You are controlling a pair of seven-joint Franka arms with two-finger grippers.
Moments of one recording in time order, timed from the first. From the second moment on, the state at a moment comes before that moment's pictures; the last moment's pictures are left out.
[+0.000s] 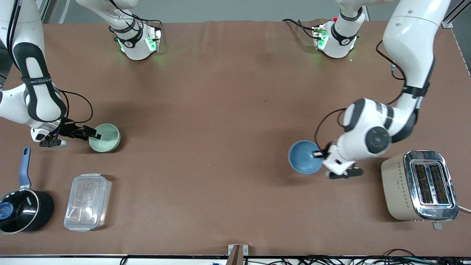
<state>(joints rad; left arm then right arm) 0.00 0.56 -0.40 -1.66 0.07 2.10 -0.48 -0.06 0.41 -0.29 -2.18 0.69 2.37 -0.82</state>
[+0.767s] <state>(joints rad) -0.48 0.72 -0.41 -1.57 0.22 2.16 -0.99 -0.06 0.39 -0.29 -2.15 0.70 2.34 -0.82</state>
